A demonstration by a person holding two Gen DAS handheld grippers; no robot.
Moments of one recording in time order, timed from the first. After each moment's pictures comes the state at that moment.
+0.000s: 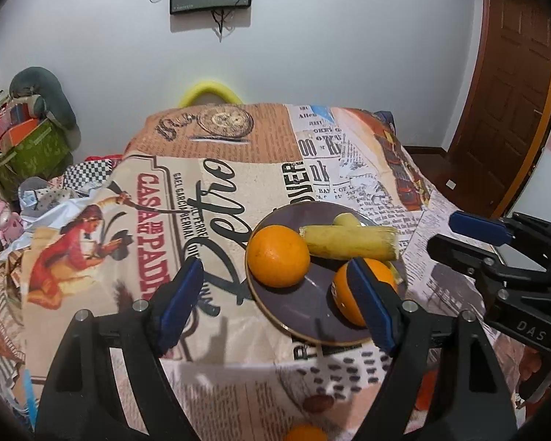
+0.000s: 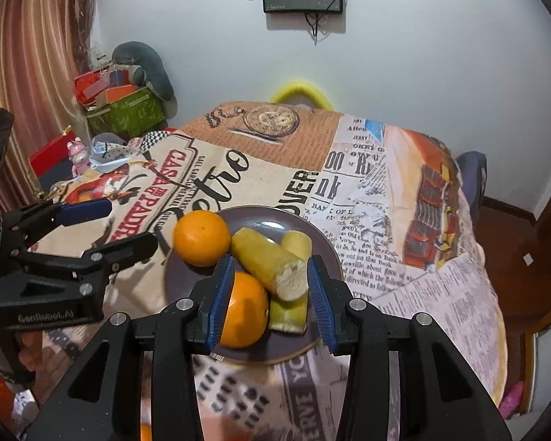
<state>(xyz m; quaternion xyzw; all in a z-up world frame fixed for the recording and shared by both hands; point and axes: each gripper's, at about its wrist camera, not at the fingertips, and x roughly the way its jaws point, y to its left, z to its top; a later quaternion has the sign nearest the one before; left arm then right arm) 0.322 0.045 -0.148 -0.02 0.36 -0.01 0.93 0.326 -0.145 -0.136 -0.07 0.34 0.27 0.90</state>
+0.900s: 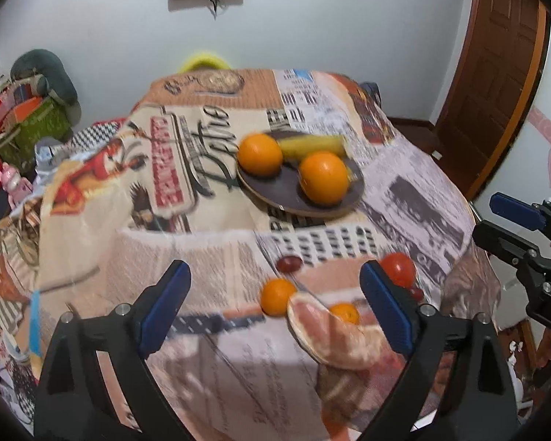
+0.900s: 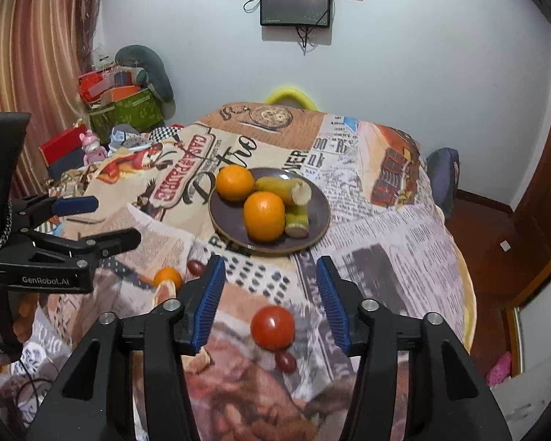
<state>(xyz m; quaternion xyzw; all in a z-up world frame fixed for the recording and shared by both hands) 0.197 0.026 -0.158 -0.02 0.41 -0.03 0.91 0.202 -0.186 -0.133 -0.08 0.33 0.24 0.91</state>
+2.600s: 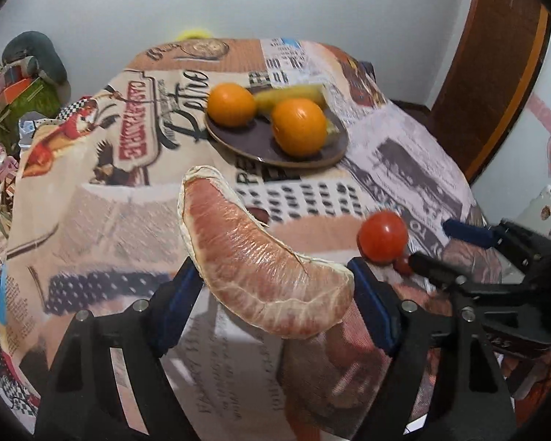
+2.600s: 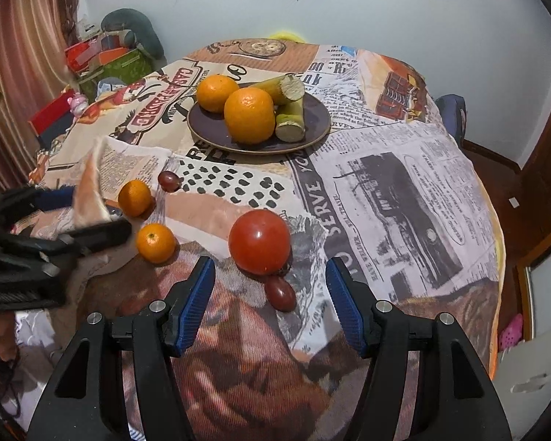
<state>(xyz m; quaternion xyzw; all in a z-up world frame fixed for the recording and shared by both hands) 0.195 0.002 -0.201 -0.04 0.44 -0.03 0.90 0.209 -0.194 -0.213 -0.07 0.42 0.23 0.87</state>
